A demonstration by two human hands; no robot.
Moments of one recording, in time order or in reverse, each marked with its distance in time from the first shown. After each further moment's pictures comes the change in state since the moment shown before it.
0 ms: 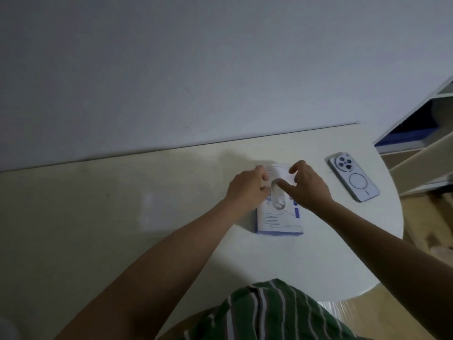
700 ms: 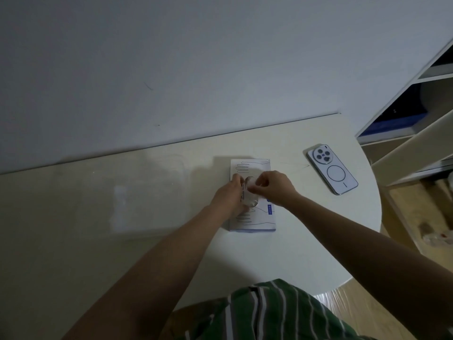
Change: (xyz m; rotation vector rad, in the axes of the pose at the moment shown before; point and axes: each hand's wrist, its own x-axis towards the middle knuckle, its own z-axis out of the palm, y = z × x) left_hand 0.017 0.002 0.059 0.007 -0.211 -0.160; right_hand 0.012 0.021 0.014 0.265 -0.276 -0.010
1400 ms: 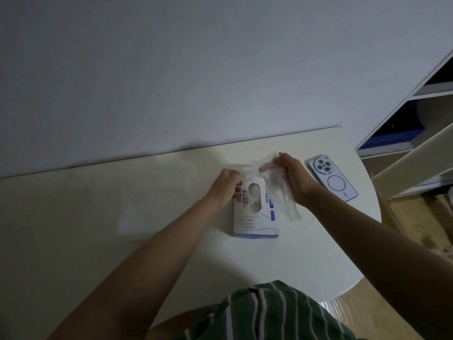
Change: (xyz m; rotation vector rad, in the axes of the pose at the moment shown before) left_hand 0.001 -0.001 -0.035 -0.843 0.136 -0.141; right_hand -0.014 -0.019 -0.049 0.991 -0.100 -0.099
